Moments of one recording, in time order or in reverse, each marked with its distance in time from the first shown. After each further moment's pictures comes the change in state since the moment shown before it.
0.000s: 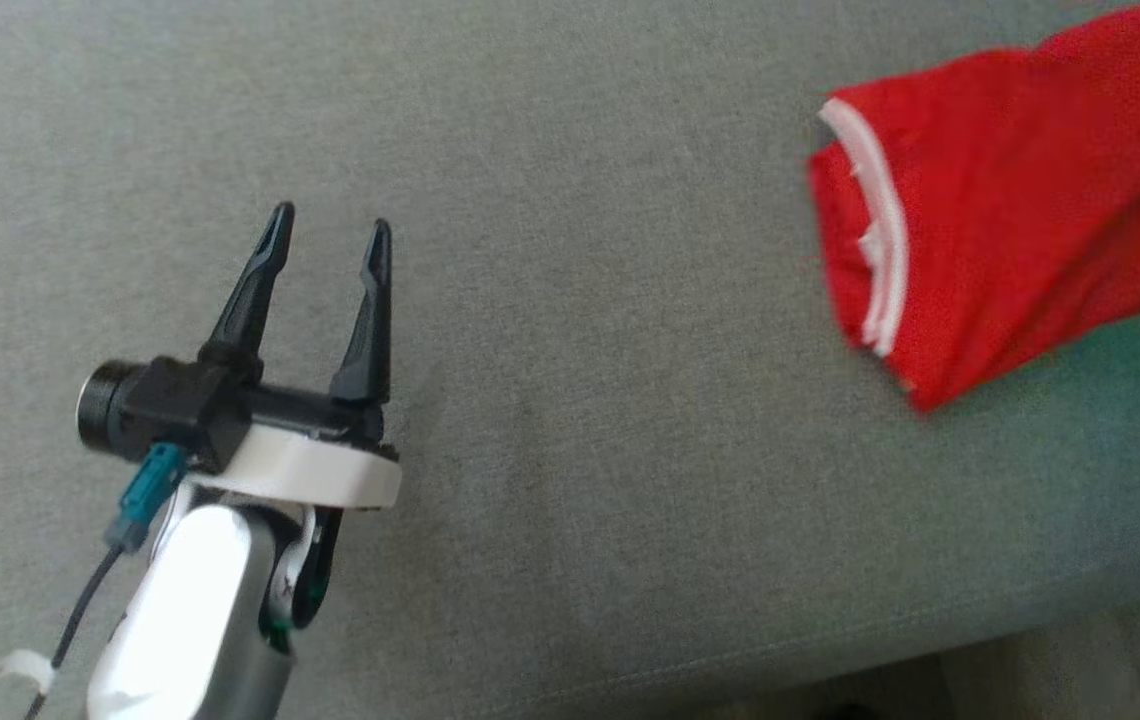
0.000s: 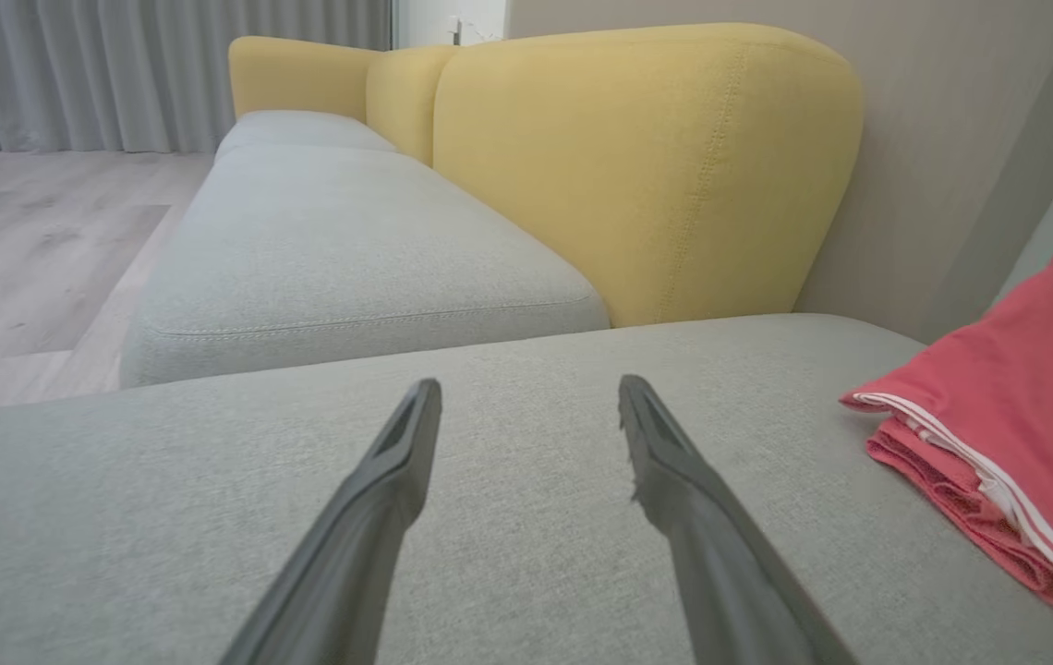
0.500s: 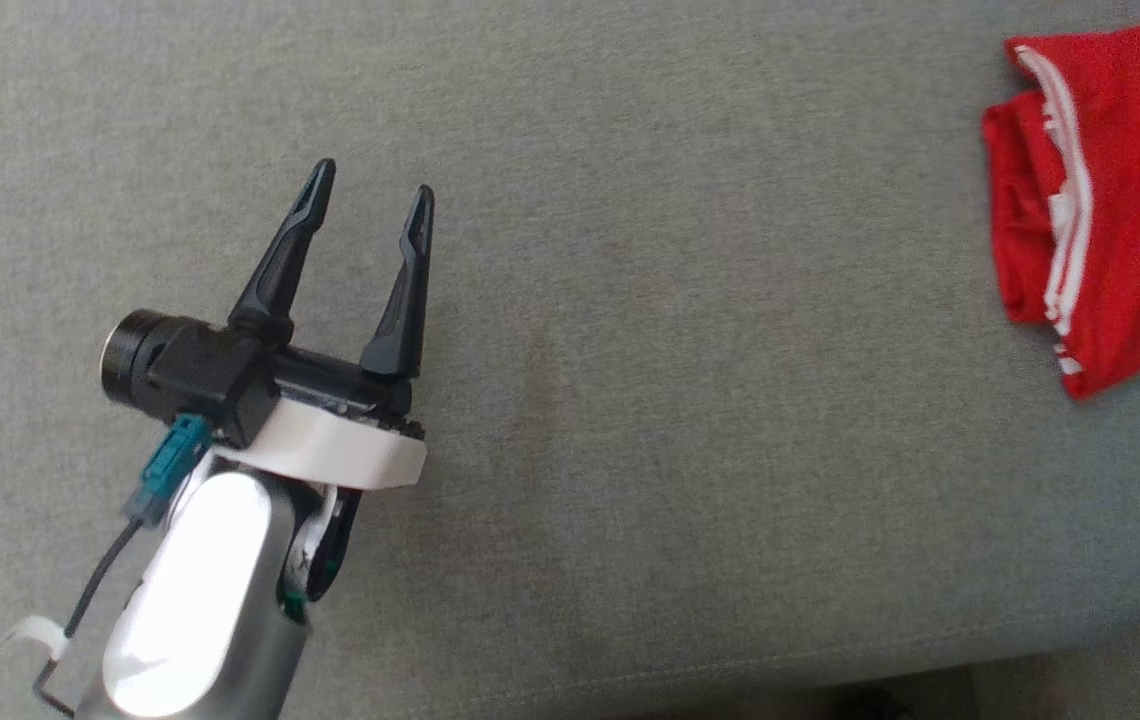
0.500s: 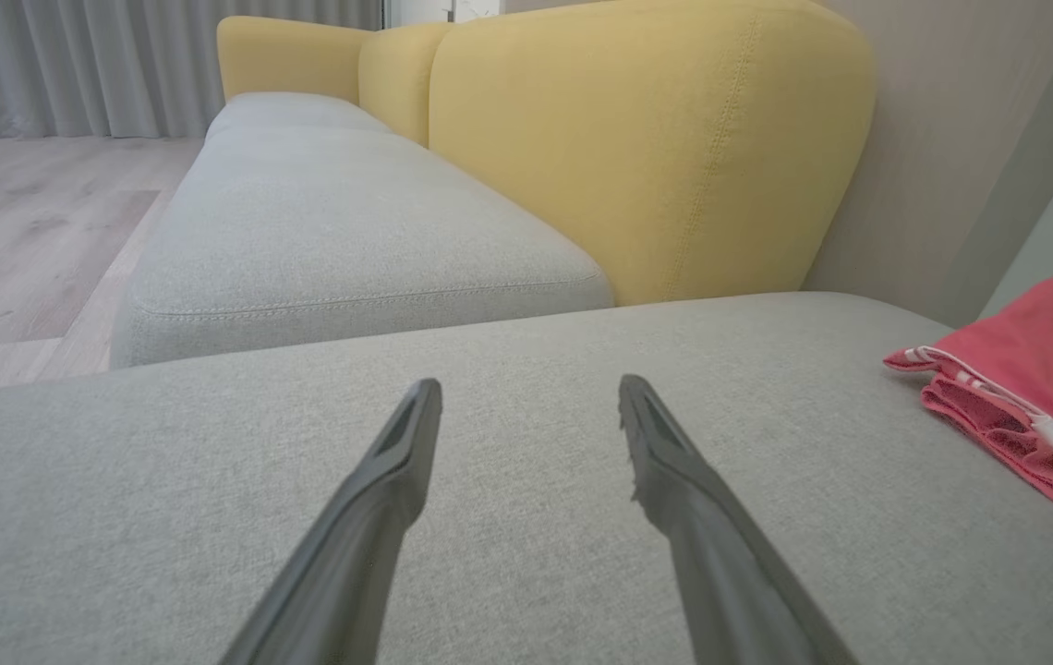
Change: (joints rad) left arm -0.078 -0.011 -0.037 0.011 0.021 -0.045 -0.007; right arm -0.100 -0.062 -0.212 0.195 -0.076 0.000 -0.003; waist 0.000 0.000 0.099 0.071
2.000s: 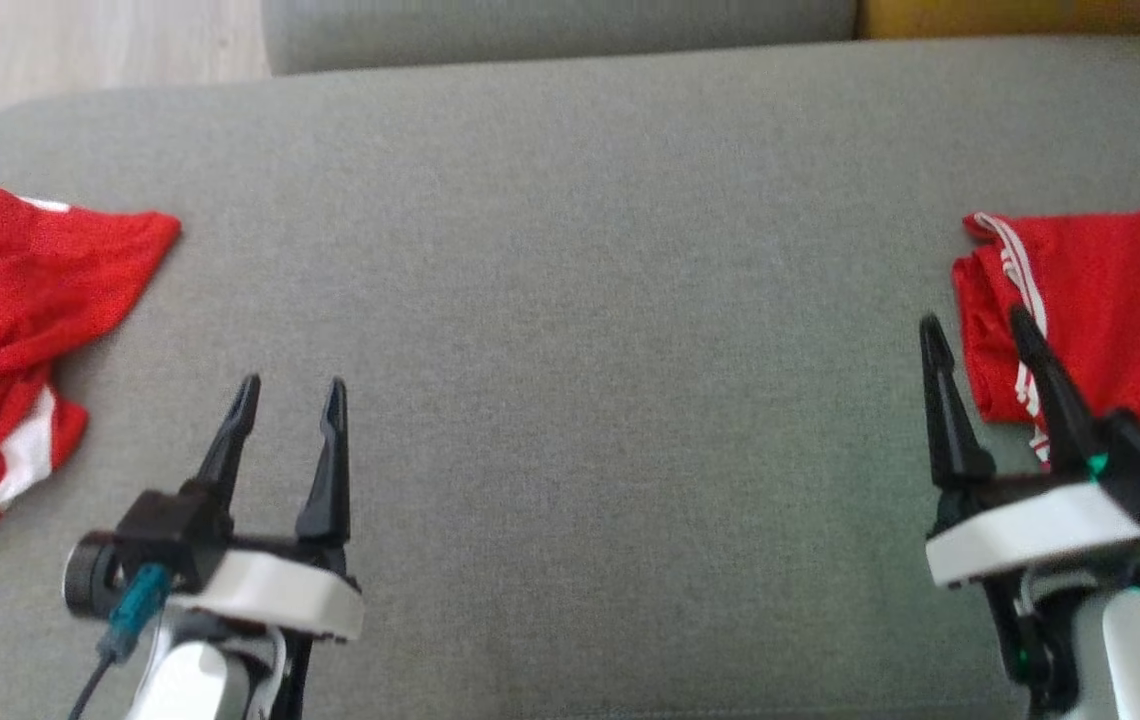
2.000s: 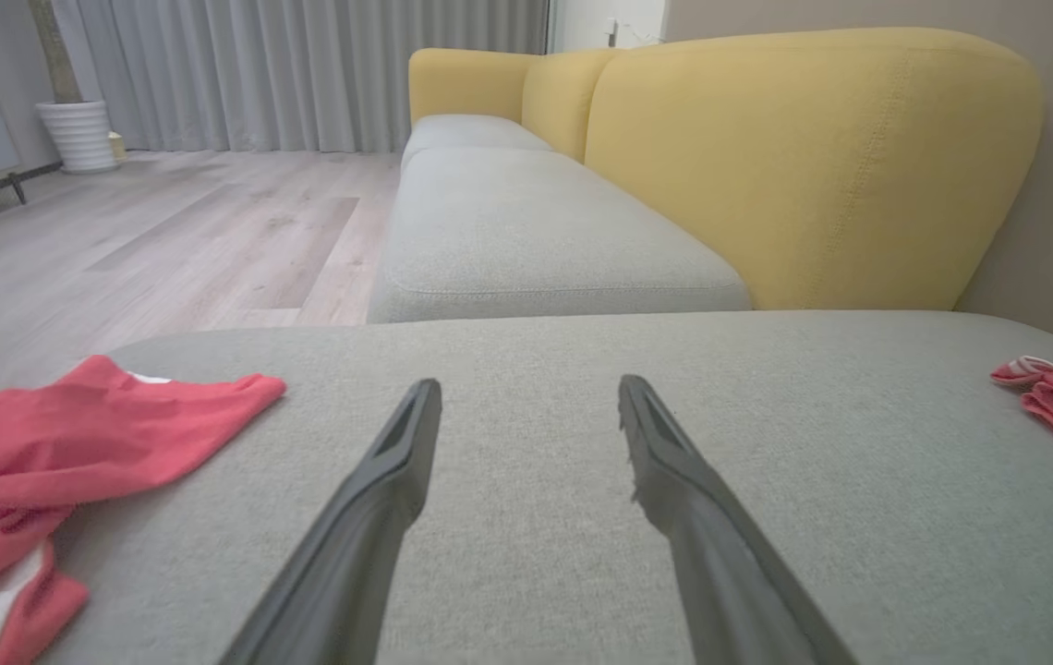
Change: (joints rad) left arm 0.285 0.043 0.071 0.013 -0.058 0.087 0.019; right arm 0.534 0.348 0.361 -0.605 -0.006 0.000 -0.176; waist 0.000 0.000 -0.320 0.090
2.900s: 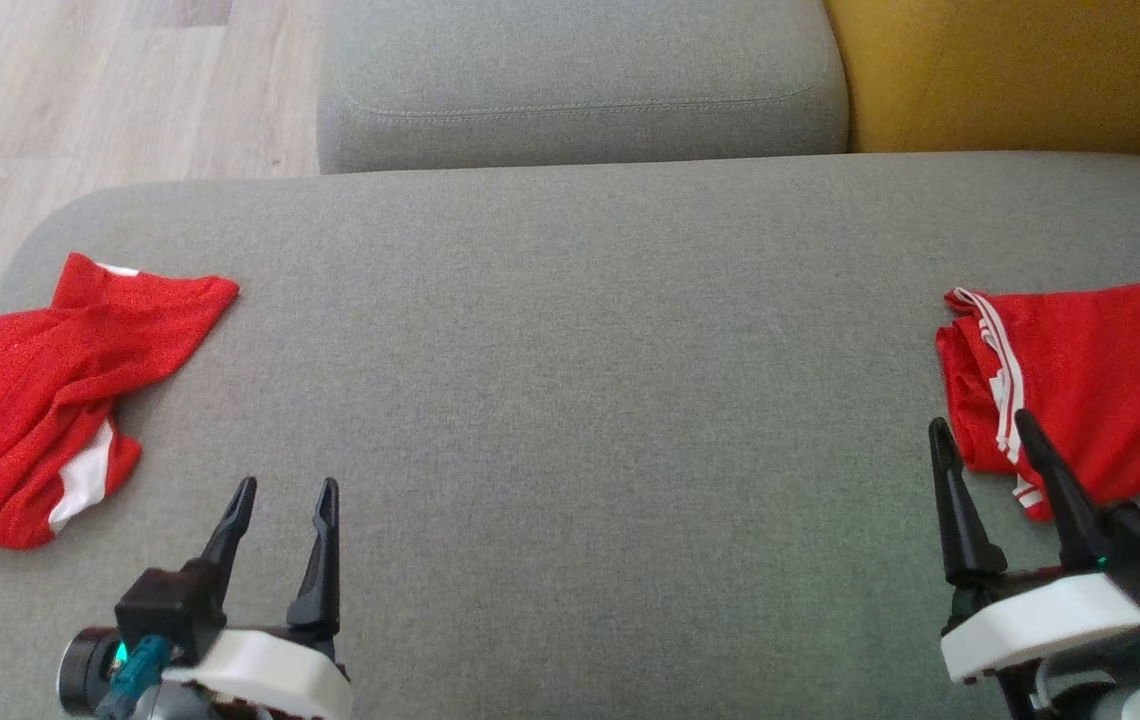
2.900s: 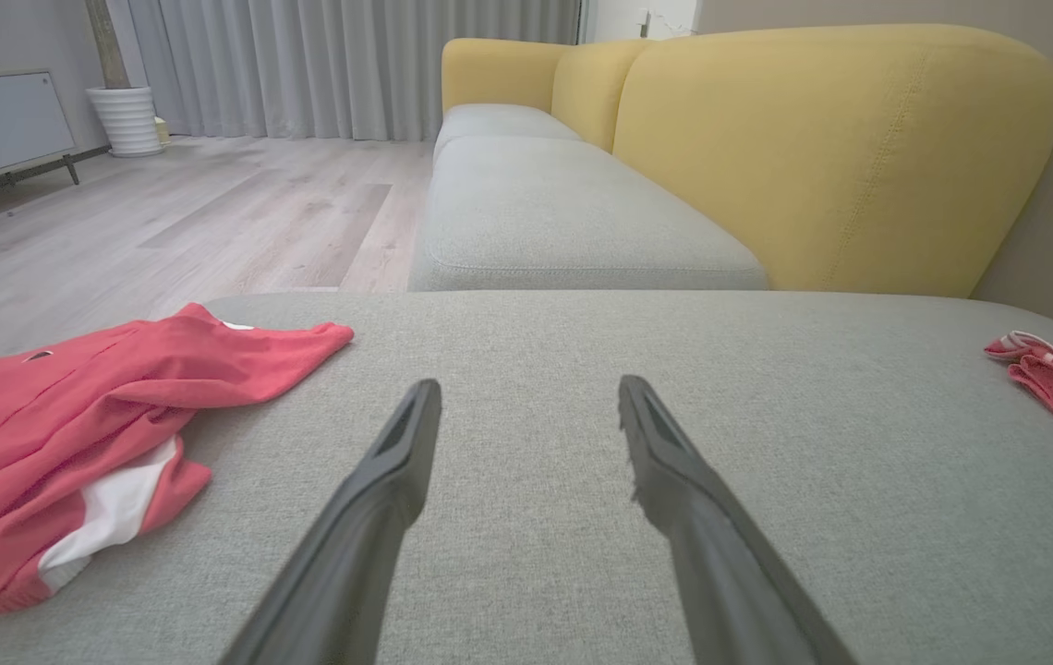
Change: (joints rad) left arm 0.160 0.034 -0.002 -0.030 -0.034 0.030 0.044; right arm 0.198 0.007 -0.026 -0.084 -0.008 0.000 0.055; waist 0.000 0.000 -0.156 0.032
